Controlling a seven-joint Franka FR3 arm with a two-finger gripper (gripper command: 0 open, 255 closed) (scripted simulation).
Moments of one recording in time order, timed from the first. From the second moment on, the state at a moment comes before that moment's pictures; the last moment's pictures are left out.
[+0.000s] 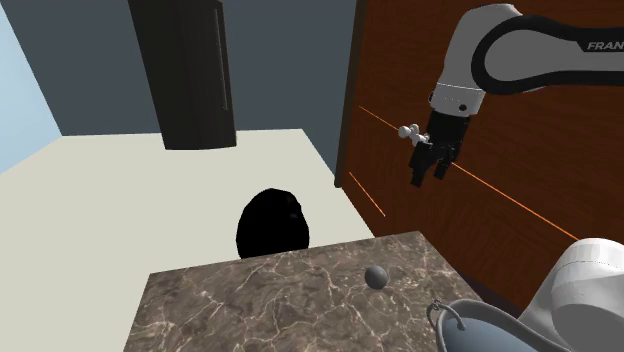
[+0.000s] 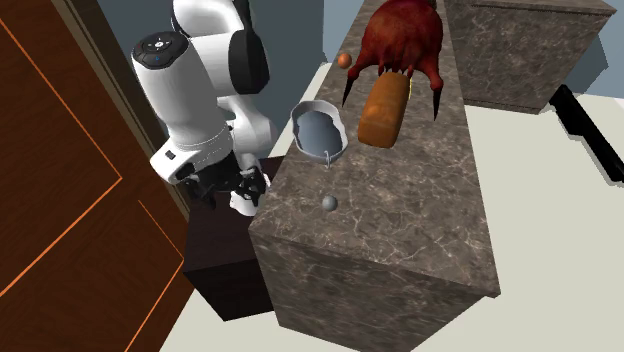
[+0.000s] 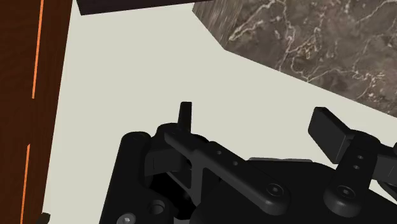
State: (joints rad) arm -0.01 -0.75 -0.02 -2.42 0.05 1.66 0.12
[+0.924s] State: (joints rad) arm 0.11 -0.77 0.23 -2.55 0.25 1.79 0.39
